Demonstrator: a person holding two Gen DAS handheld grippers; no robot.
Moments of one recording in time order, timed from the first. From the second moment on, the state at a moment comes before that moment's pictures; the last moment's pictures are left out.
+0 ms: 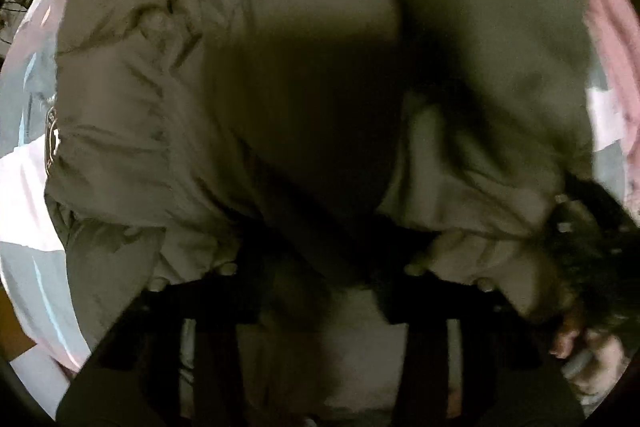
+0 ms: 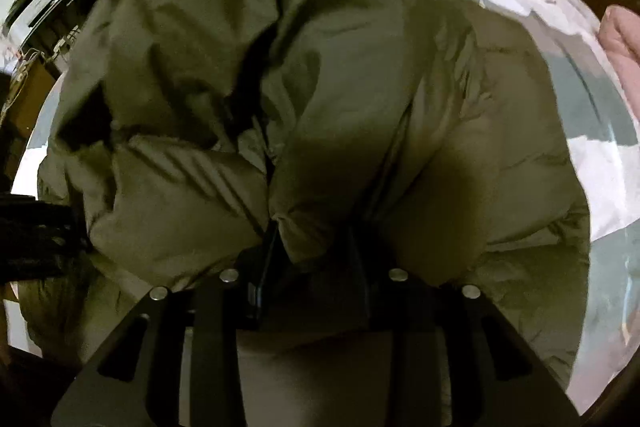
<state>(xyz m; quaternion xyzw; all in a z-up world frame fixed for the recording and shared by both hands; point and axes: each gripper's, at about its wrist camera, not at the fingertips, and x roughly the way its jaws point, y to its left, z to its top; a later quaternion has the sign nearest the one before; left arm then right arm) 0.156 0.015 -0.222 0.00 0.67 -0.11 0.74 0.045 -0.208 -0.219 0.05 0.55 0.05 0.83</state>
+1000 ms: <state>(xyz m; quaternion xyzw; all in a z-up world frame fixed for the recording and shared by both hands) 0.101 -0.010 -0.113 0.03 0.45 -0.07 0.89 0.031 -0.213 -0.158 0.16 0.46 0.09 0.87</state>
